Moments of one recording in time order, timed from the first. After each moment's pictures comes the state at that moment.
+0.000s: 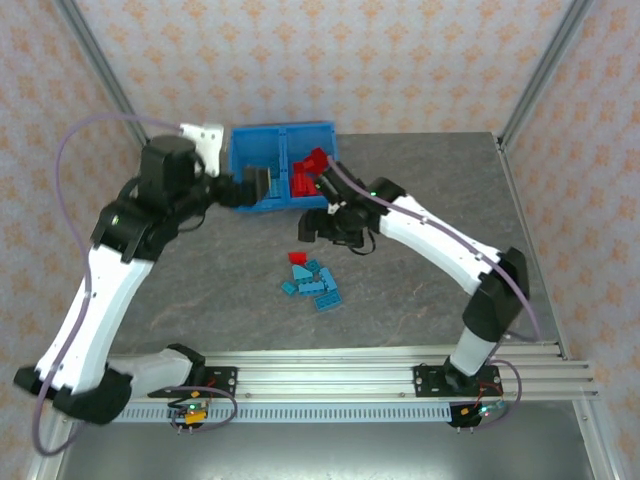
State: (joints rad) left arm -0.37 1.13 1.54 -0.91 0.03 -0.21; right arm 0.80 1.73 1.64 -1.03 -0.13 0.75
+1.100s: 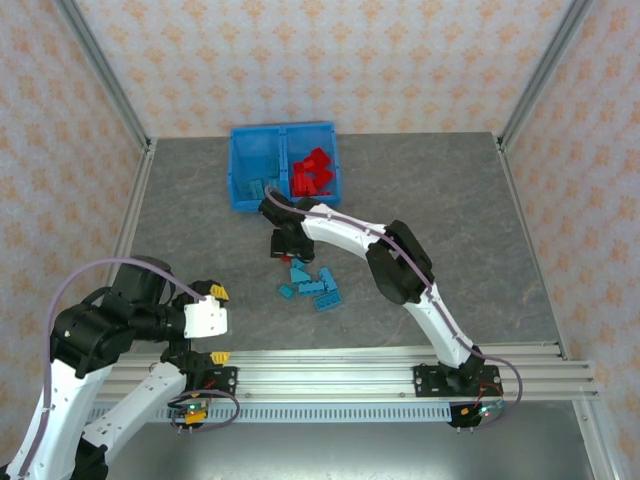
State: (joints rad) left arm -0.38 0.62 1.15 -1.55 0.52 0.93; right arm 0.87 2.34 1.97 -0.92 -0.03 0.85
